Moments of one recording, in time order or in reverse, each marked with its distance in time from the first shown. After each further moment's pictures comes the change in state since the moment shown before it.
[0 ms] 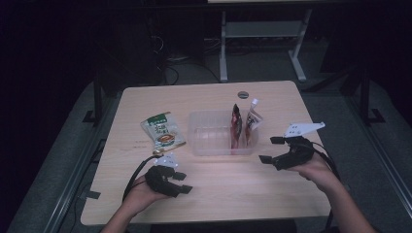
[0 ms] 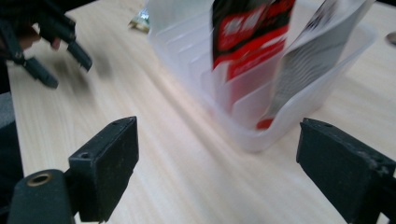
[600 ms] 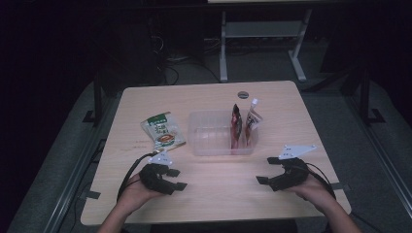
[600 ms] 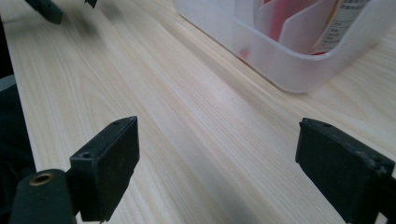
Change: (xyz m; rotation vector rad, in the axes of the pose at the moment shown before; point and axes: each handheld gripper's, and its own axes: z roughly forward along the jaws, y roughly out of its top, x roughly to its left) left arm 0.009 -0.003 -0.015 0.002 0.064 -0.005; right arm 0.022 -0.045 0.018 0.064 0.016 0.030
